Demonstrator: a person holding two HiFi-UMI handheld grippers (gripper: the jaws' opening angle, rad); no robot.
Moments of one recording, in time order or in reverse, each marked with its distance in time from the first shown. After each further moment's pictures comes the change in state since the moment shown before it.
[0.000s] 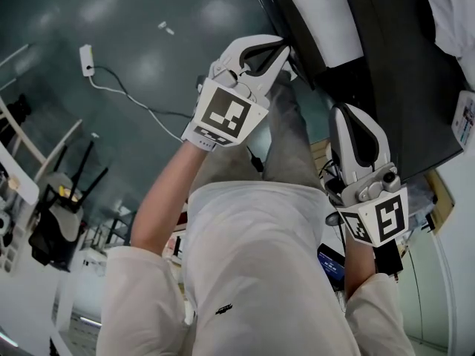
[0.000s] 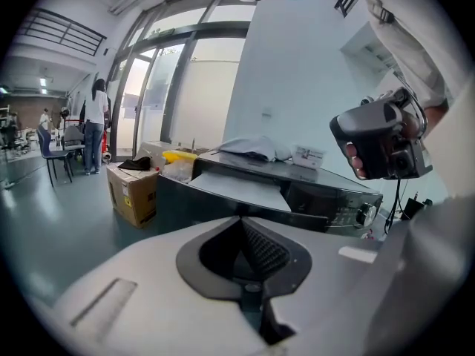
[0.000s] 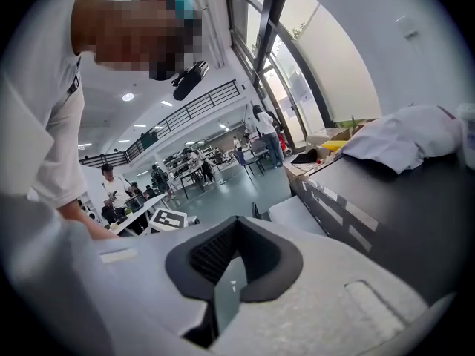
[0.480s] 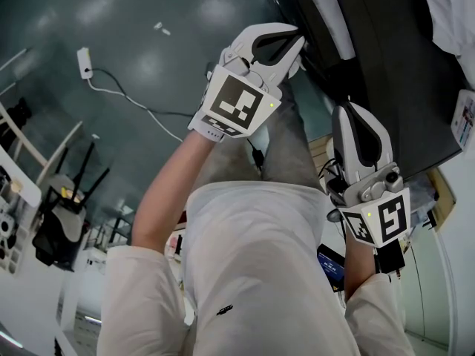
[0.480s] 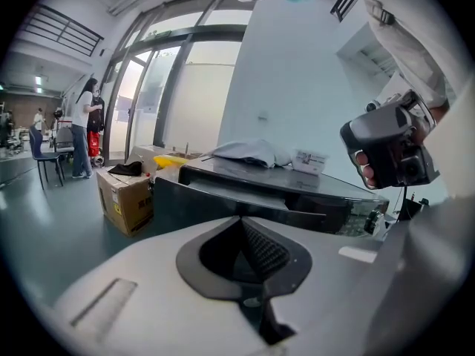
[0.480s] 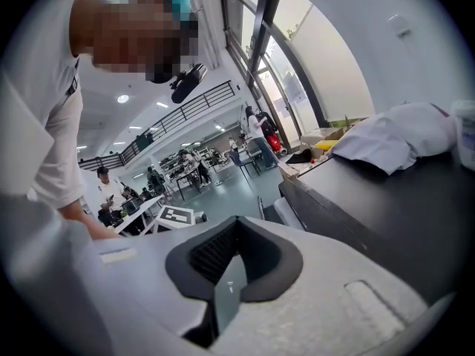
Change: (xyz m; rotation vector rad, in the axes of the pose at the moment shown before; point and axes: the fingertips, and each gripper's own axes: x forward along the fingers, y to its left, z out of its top) left arm 0.042 -0.003 0.023 0.016 -0.045 -0.039; right arm -0.004 -0.024 0.004 0.024 -0.007 -0.026
